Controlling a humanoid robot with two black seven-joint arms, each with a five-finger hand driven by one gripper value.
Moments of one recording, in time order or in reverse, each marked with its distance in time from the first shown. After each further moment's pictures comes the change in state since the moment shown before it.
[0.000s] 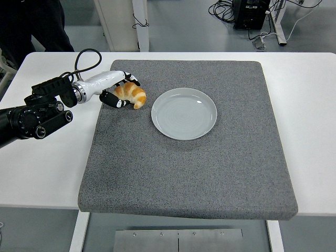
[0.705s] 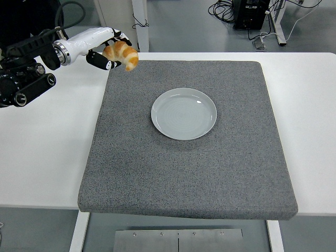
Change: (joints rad) left arm -0.166 0.075 -0.010 -0.002 -0.004 -0.035 -0.037; right arm 0.000 0.000 0.000 0.000 0.000 0.000 0.000
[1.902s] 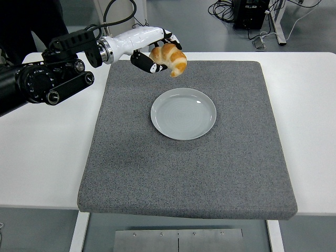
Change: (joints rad) left arm -0.052 -0.148 -0.011 -0.111 0.024 -0.002 -0.011; right arm 0.000 0.000 0.000 0.000 0.000 0.000 0.000
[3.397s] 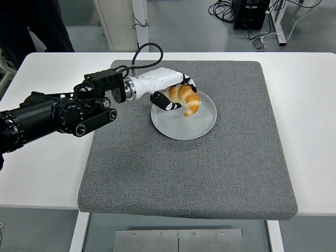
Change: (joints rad) left arm 0.125 -0.124 0.076 0.043 0.089 0.076 0.007; right arm 0.000 0.000 0.000 0.000 0.000 0.000 0.000
